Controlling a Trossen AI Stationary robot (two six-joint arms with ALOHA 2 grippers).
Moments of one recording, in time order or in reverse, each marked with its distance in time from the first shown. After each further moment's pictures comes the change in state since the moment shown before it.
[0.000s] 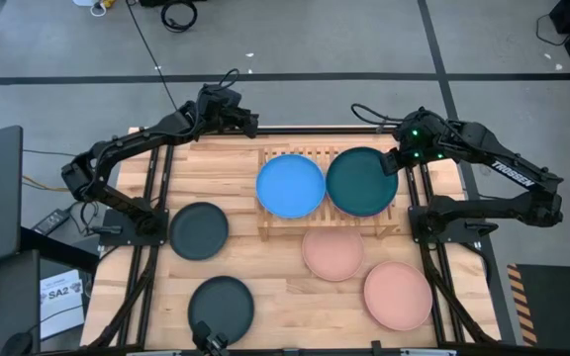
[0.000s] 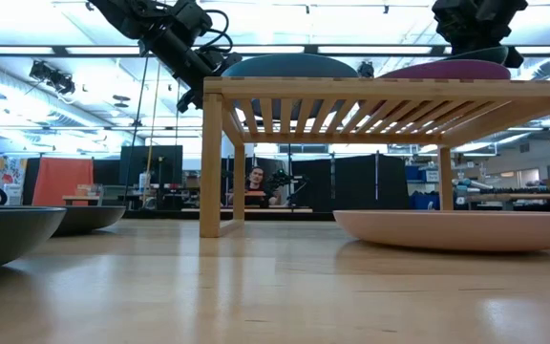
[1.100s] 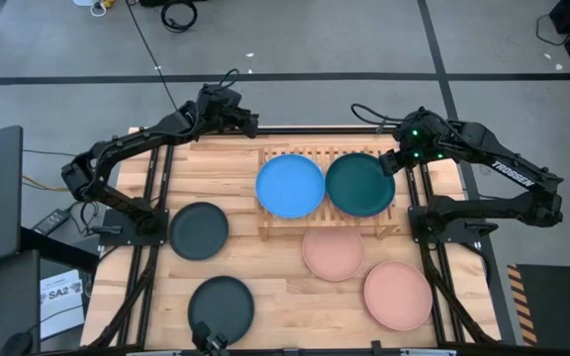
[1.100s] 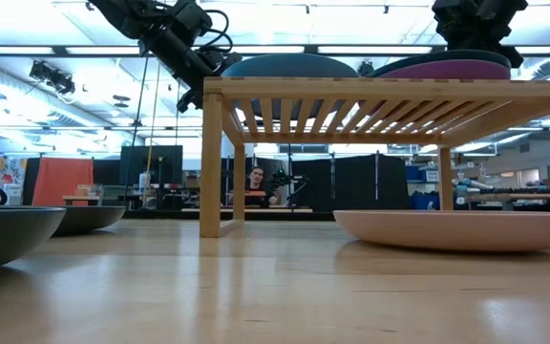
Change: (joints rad) left arm 0.000 0.000 0.000 -0.002 0.000 0.000; right arm 0.000 0.000 0.000 0.000 0.000 0.000
